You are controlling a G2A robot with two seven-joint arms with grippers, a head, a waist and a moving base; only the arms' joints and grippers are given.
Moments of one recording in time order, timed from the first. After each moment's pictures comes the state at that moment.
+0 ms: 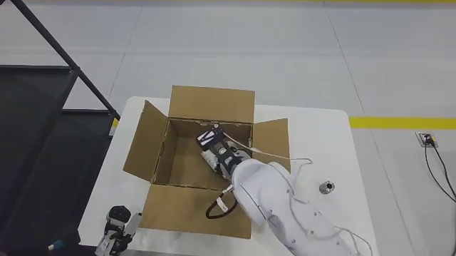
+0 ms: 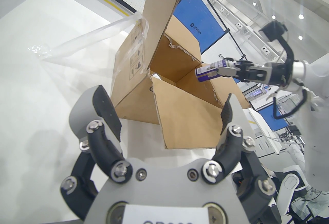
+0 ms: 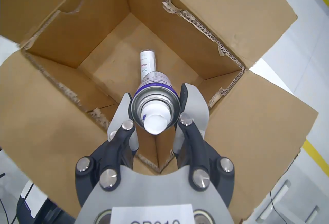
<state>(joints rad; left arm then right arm) 1.92 -1.24 -1.76 -1.86 0.56 -0.60 0.11 -0.65 -1.50 0.78 -1.62 -1.37 0.20 1.22</state>
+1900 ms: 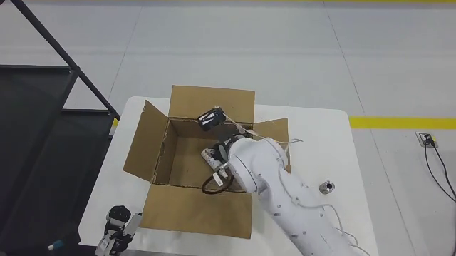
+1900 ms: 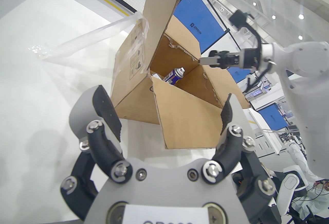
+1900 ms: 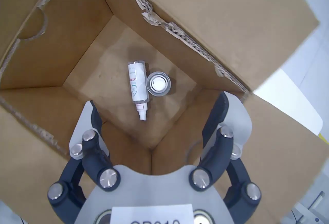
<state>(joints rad) 1.92 -1.24 -1.76 -1.86 0.56 -0.60 0.11 -0.71 -1.58 0.97 -1.63 -1.45 0.07 1.23</state>
